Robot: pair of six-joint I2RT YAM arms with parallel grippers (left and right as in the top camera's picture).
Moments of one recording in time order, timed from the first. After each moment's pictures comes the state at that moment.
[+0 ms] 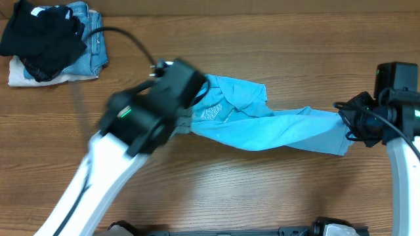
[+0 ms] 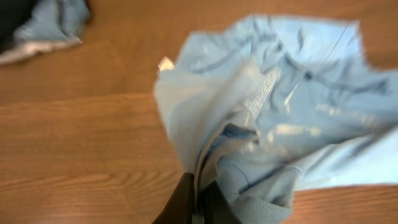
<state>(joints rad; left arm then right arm) -0.62 1.41 1.74 -1.45 -0.35 -0.47 -0.16 1.26 1.37 -1.29 0.02 0.80</state>
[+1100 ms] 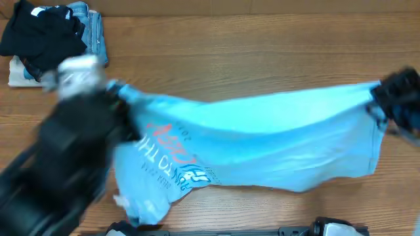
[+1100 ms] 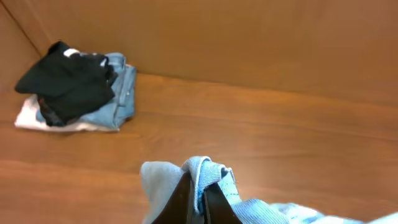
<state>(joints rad) -0.62 1.18 1.98 -1.39 -0.53 -0.50 -0.16 1.30 1.93 -1.49 -0.01 0.75</state>
